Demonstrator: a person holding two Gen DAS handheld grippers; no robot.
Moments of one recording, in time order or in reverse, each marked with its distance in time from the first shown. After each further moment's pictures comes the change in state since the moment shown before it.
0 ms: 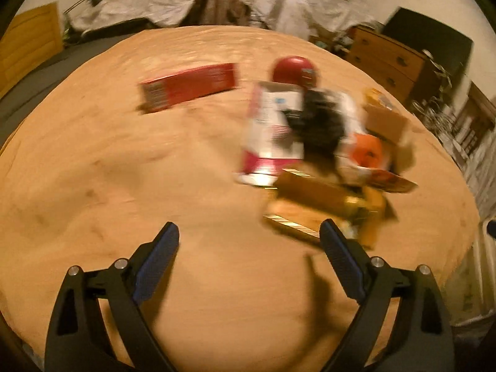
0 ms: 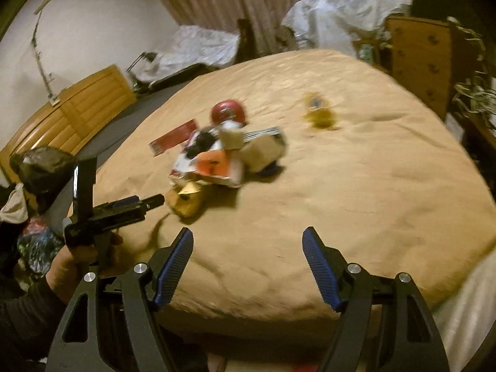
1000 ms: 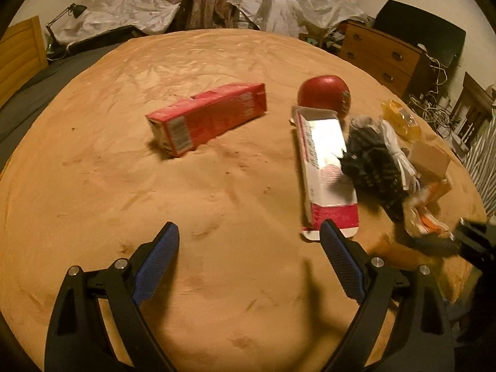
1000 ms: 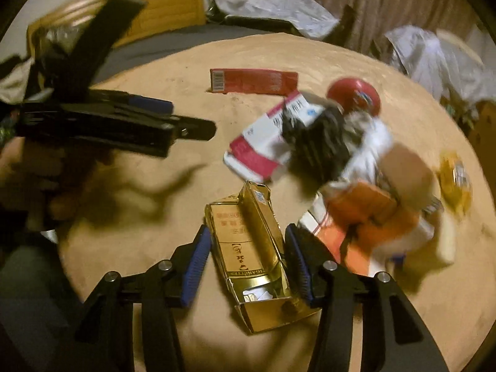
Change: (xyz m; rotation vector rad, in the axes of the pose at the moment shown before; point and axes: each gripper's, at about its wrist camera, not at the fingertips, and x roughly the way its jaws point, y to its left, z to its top) left arm 0.022 0.045 0.043 0.101 0.006 -0.047; right arm 0.163 0.111 0.021 -0.471 0.172 0.040
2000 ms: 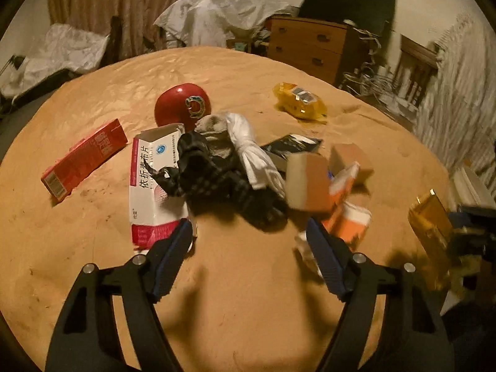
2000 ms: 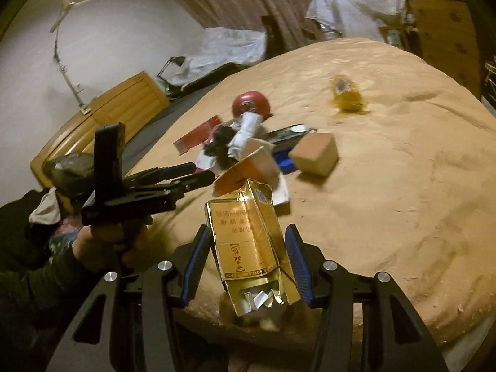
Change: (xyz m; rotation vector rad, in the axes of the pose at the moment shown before) left arm -0.004 -0.130 -0.004 0.209 -0.053 -0.162; right arm -0.141 -0.108 -0.120 0.497 -0.230 0.164
